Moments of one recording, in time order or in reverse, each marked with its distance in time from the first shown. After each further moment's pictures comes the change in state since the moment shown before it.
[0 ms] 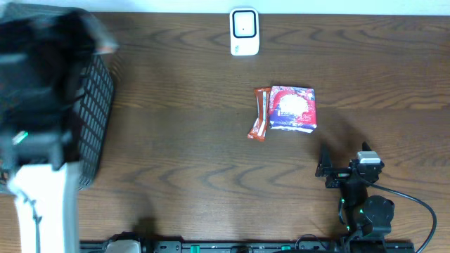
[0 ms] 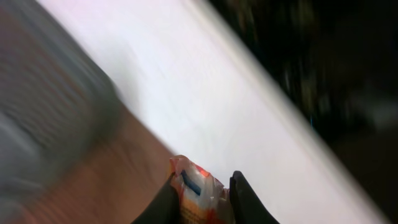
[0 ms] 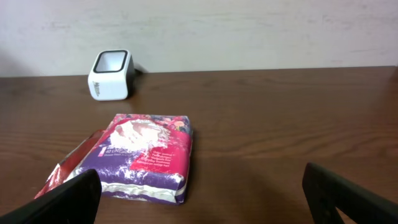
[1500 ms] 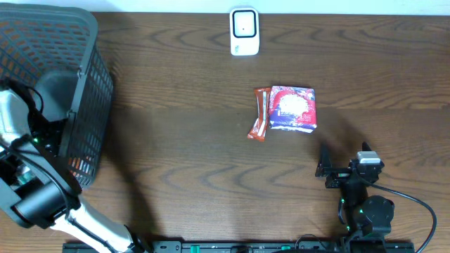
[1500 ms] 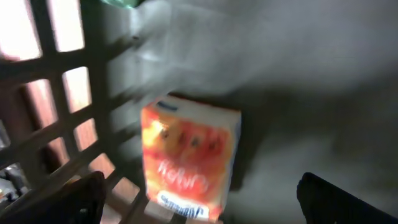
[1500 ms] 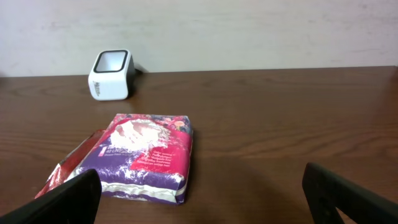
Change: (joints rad) left arm 0.580 0.722 -0.065 -0.712 -0.068 -0.228; right arm 0.000 0.000 0.000 0.000 -0.001 0.000
